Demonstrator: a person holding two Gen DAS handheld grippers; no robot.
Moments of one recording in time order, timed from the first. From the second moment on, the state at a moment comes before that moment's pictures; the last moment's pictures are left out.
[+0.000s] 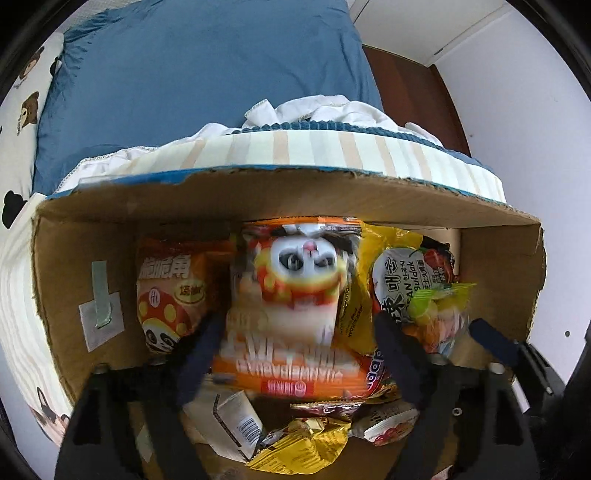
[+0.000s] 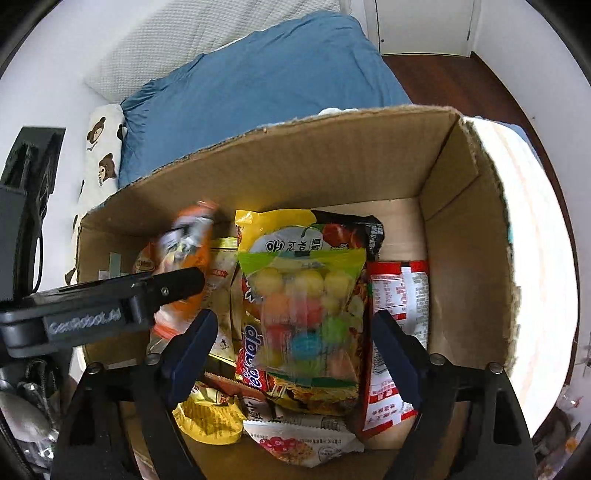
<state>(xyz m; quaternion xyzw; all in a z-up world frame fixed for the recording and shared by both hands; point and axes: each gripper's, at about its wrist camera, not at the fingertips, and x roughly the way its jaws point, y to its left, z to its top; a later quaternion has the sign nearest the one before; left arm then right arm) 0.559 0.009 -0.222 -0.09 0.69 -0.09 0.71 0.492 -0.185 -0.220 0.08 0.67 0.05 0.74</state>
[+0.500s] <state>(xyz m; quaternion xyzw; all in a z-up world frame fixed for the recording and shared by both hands) 0.501 0.022 -0.176 -0.08 0.62 -0.08 0.77 0.450 -0.181 -0.175 0.05 0.63 0.04 0.78</state>
